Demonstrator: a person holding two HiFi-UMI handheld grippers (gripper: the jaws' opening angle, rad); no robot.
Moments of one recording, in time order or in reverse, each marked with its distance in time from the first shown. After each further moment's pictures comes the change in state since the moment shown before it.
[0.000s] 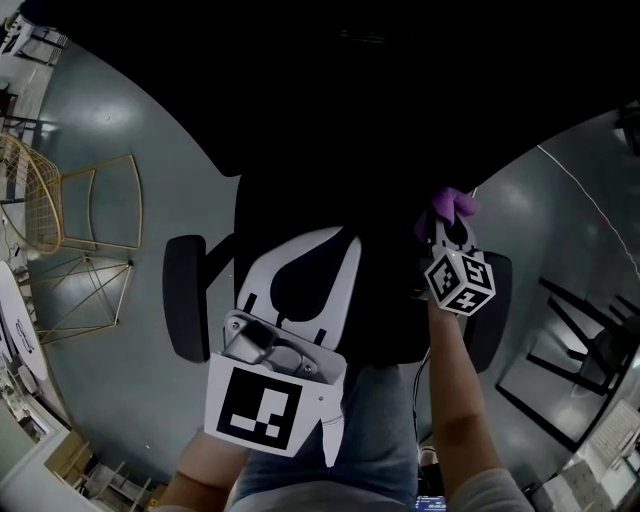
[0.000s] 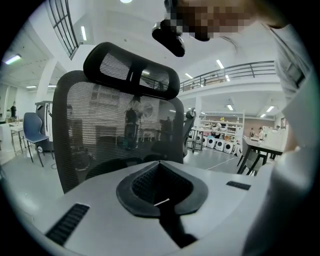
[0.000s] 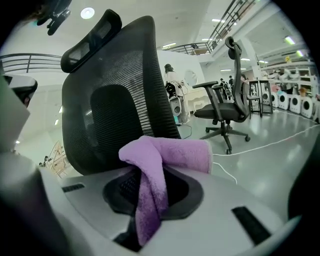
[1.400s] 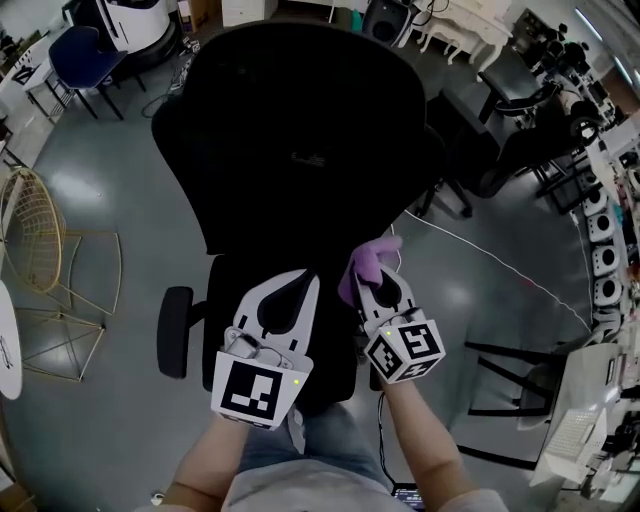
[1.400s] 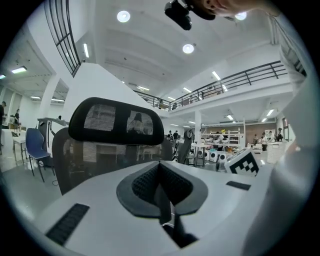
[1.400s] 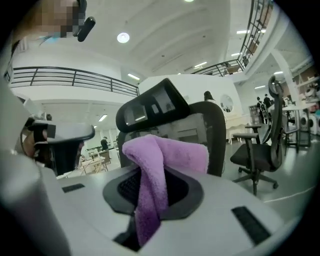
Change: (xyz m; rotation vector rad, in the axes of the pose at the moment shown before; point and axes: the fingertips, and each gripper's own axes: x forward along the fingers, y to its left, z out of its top) left arm -0.055 -0.063 0.149 0.011 -0.215 0.042; right arm -0.173 0.147 0.226 -0.205 -0.222 0.343
